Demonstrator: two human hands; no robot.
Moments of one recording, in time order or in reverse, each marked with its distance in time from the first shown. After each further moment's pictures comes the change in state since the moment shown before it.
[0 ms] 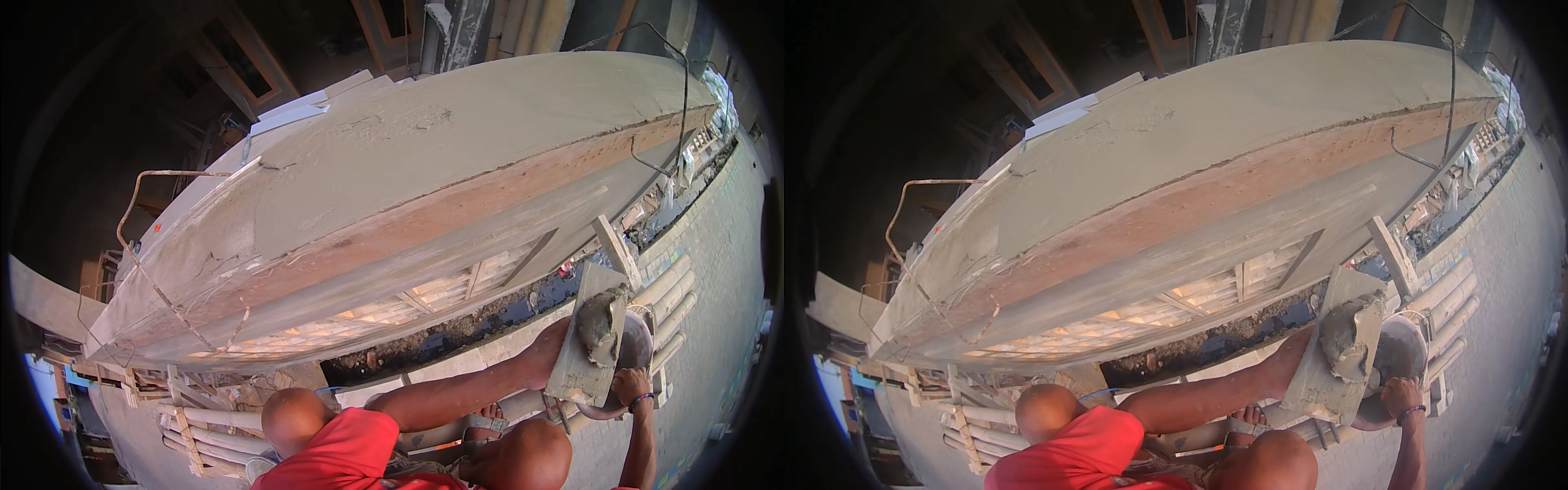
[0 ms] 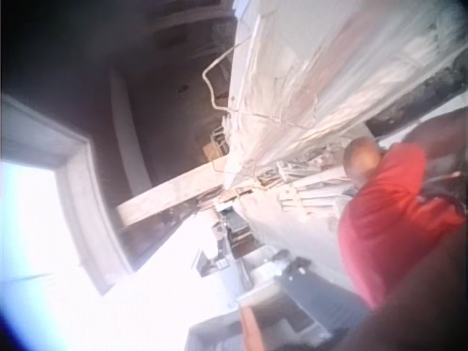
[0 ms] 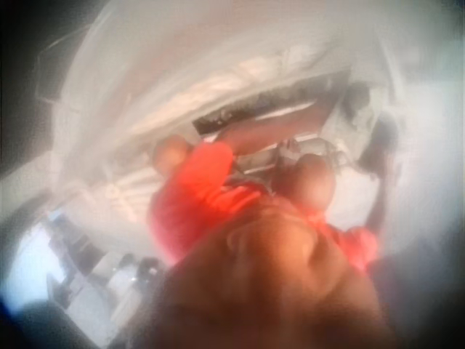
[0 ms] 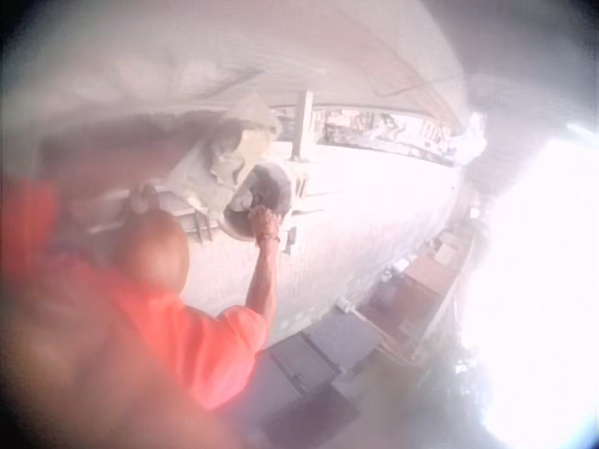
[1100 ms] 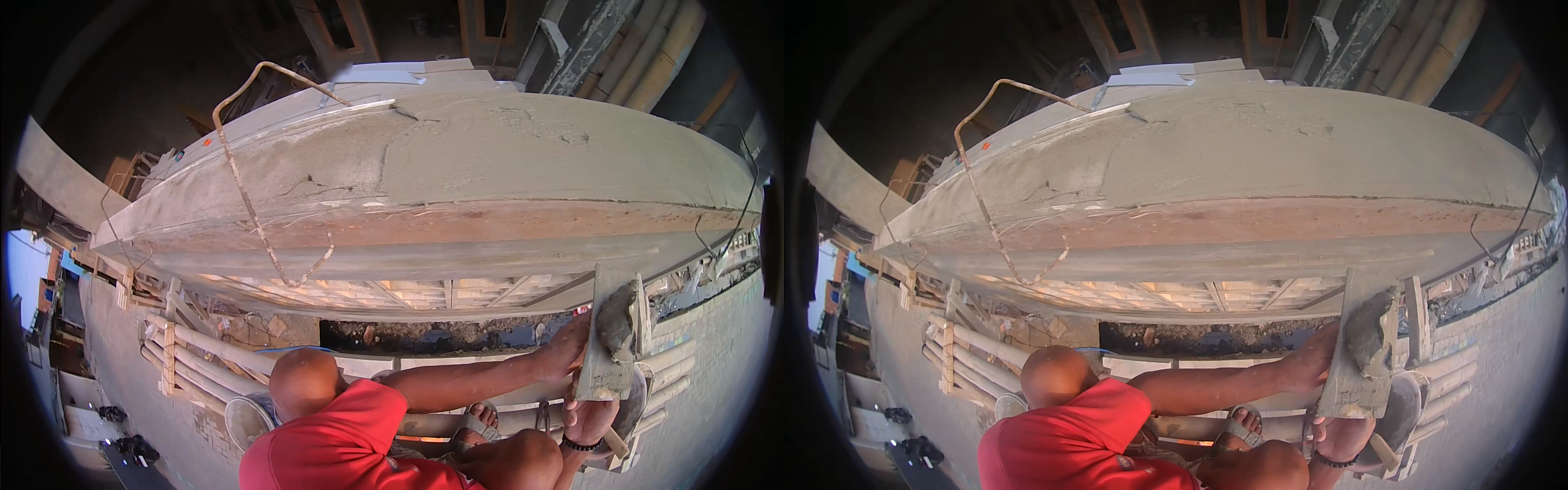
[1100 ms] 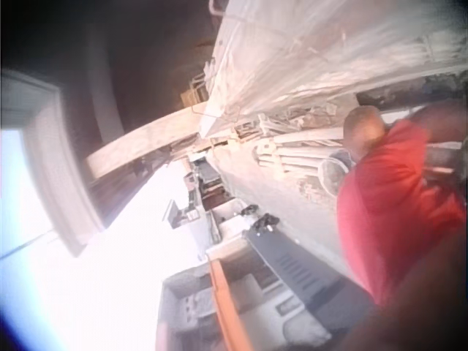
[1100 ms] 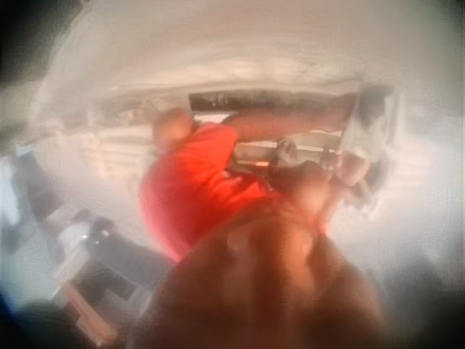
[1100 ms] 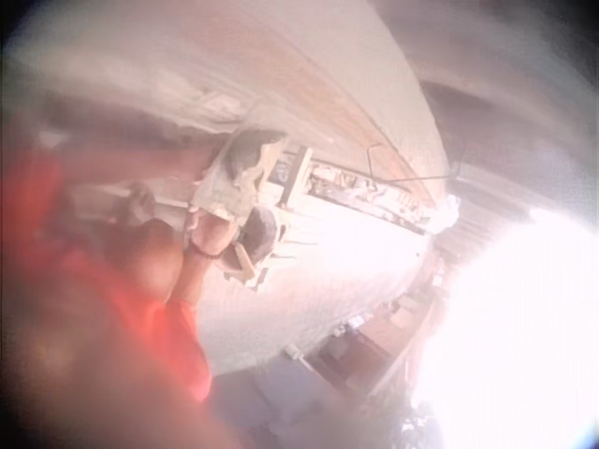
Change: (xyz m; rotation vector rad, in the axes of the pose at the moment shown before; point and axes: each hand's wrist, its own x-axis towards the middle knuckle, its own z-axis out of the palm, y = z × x) left_hand -0.010 0.021 -0.021 0.440 -0.005 0.747; right_hand -0.019 -0.226 -0.077 2.534 -0.344 -0.341
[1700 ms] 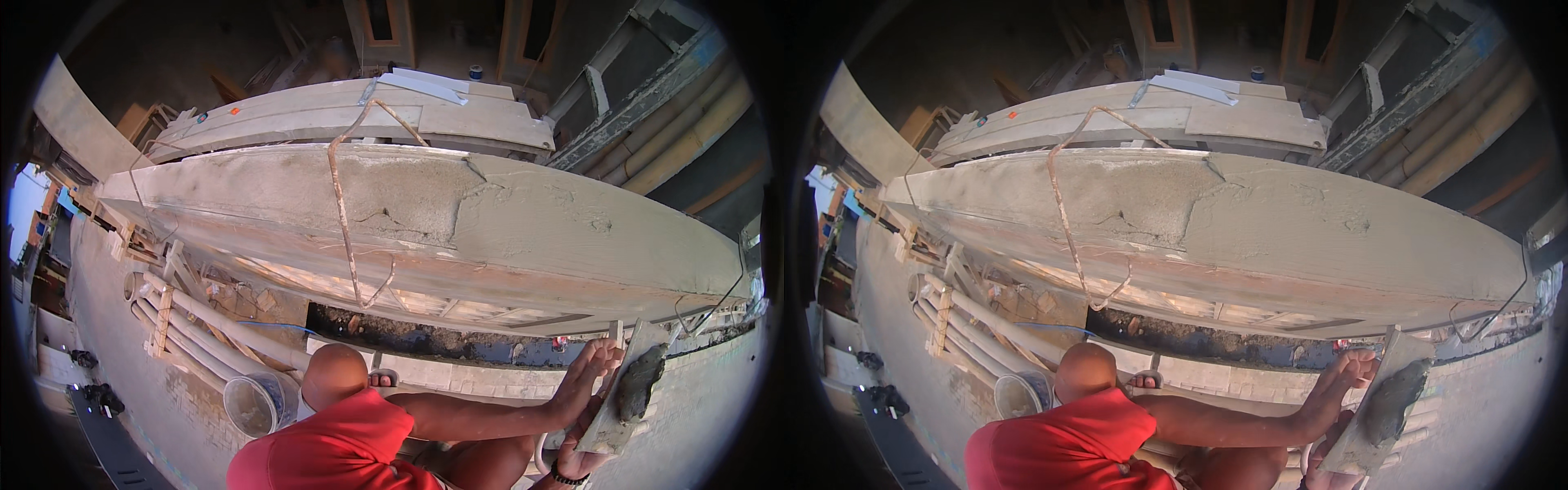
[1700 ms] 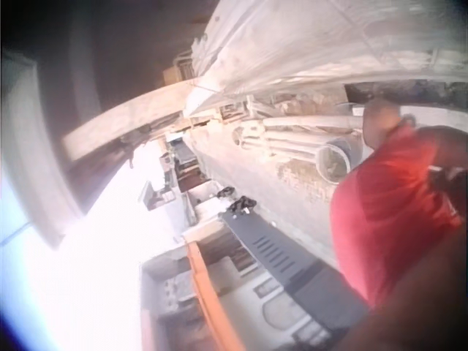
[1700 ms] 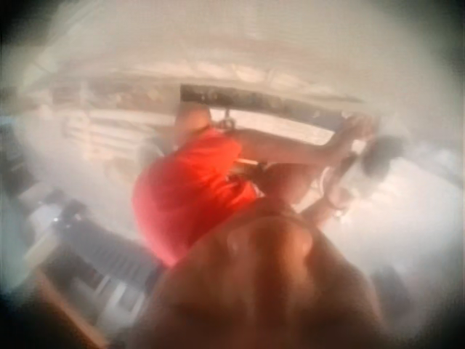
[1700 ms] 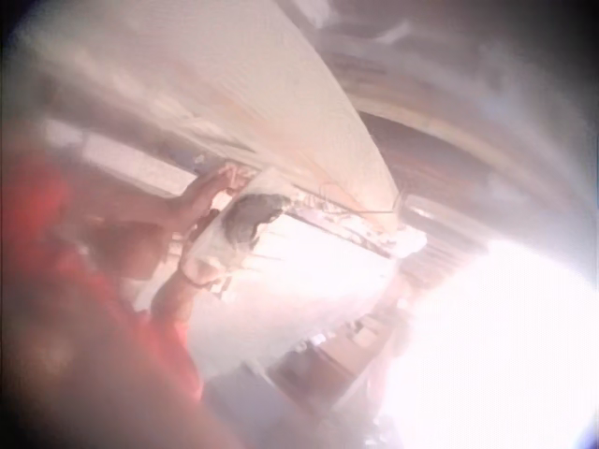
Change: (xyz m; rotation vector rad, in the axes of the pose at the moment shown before) left_hand 0.011 0.068 0.093 0.135 0.447 0.031; right_hand -0.022 -0.043 0.100 0.241 0.060 -0.031
